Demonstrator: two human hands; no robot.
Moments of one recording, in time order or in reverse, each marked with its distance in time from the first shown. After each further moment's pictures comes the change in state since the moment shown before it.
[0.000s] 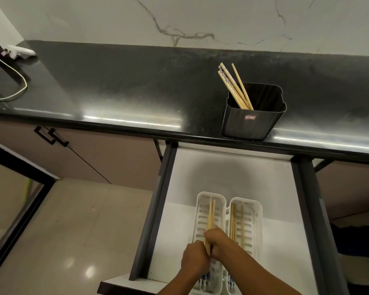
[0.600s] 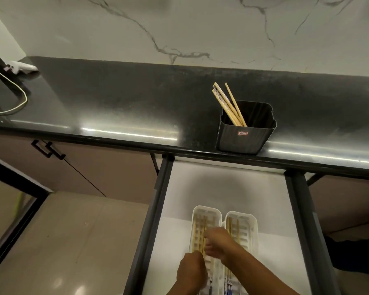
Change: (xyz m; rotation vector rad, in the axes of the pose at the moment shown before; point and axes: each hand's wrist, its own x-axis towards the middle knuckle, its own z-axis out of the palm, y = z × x) left_hand -0.005 0.011 -0.015 0.122 0.019 0.023; right_hand -0.057 -0.030 -0.029 0.052 -0.071 -0.215
